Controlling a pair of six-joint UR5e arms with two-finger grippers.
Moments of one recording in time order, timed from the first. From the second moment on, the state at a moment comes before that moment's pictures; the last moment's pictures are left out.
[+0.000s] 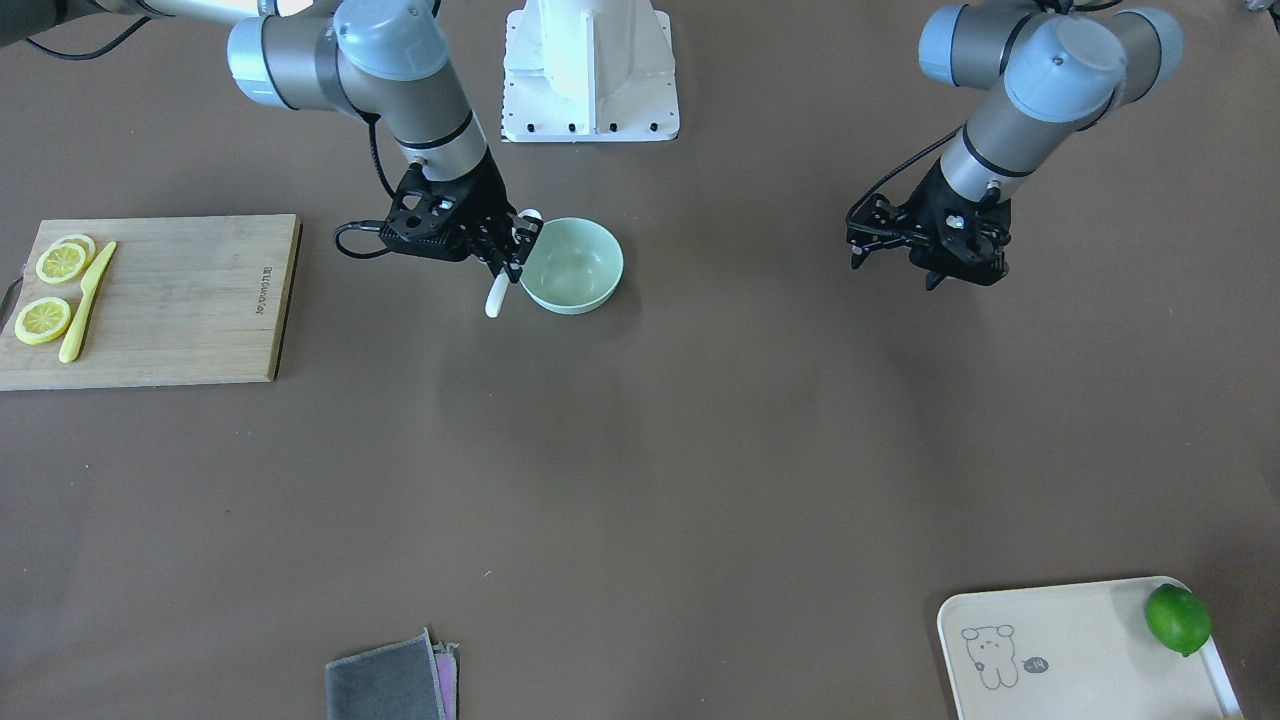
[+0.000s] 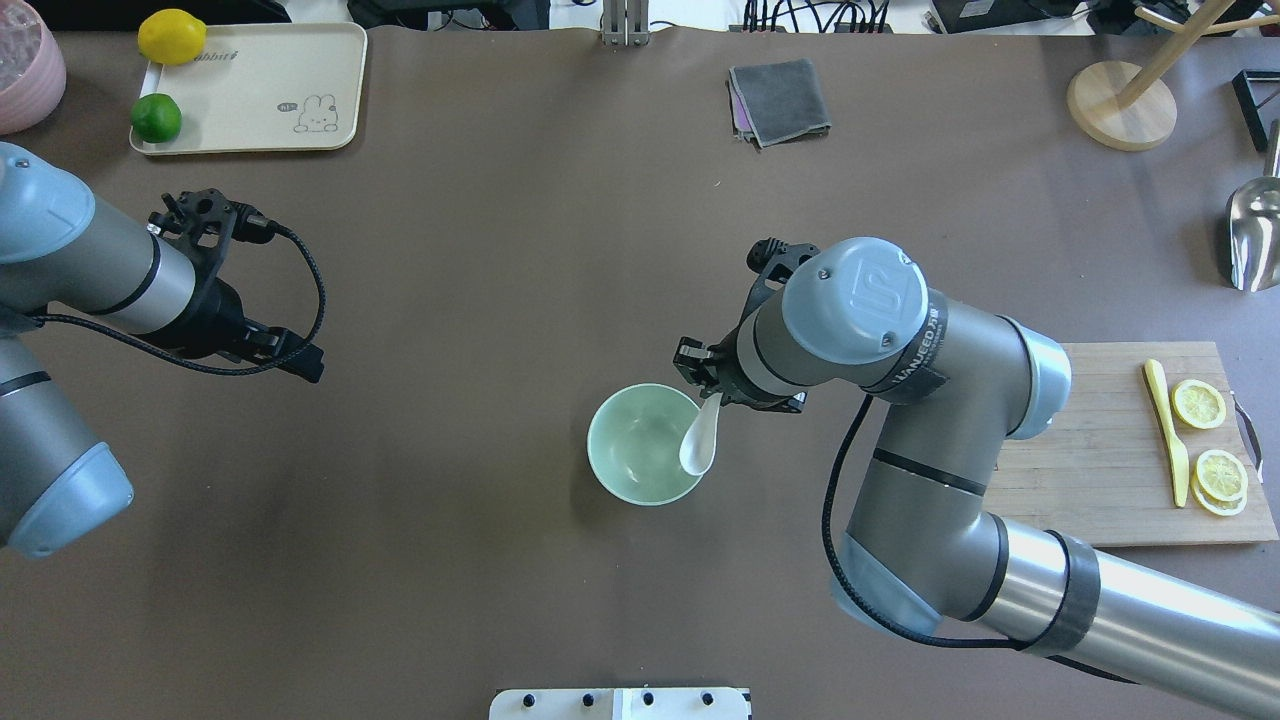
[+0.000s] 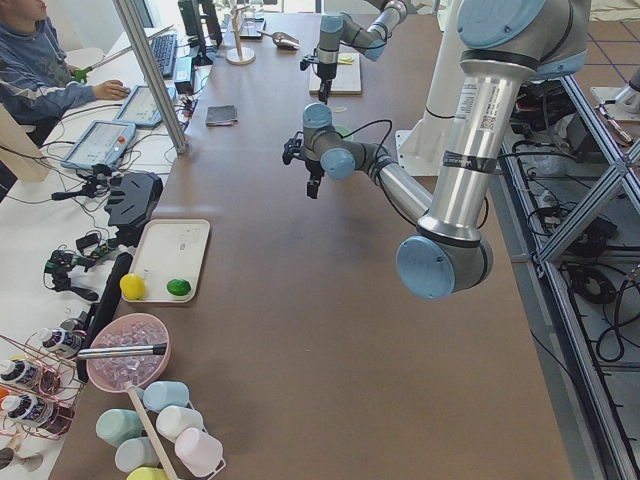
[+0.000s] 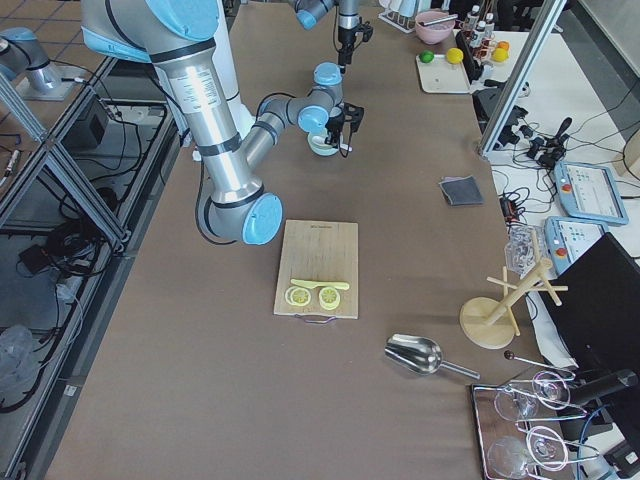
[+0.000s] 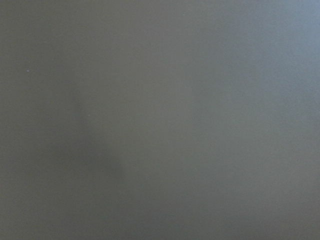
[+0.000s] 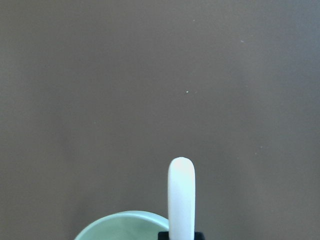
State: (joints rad) left arm -0.80 -1.75 -1.92 -1.79 -2.14 -0.73; right arm 0.49 -1.02 1.81 -1.44 1.82 1.63
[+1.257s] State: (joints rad) left arm -0.88 -1.74 -1.87 -1.79 -2.16 -0.61; right arm 0.60 -1.09 1.84 -1.47 1.89 1.50
